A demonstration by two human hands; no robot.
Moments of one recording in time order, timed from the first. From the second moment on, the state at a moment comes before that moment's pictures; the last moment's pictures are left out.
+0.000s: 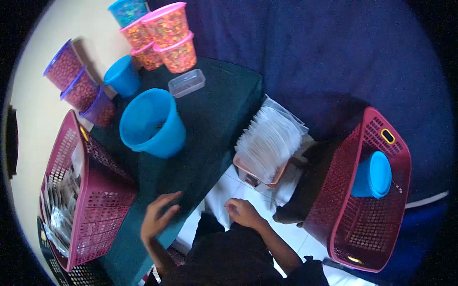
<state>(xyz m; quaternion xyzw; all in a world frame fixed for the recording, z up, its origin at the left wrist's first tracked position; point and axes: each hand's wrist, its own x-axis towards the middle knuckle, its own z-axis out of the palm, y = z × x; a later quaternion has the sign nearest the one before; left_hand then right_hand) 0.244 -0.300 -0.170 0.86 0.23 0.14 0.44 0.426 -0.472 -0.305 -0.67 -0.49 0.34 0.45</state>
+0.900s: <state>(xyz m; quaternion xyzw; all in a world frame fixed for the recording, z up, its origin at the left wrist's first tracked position) 0.527 -0.267 -0.451 0.44 0.41 -0.11 0.79 0.539 -0.441 -0.407 -0.44 0.33 0.47 0.69</state>
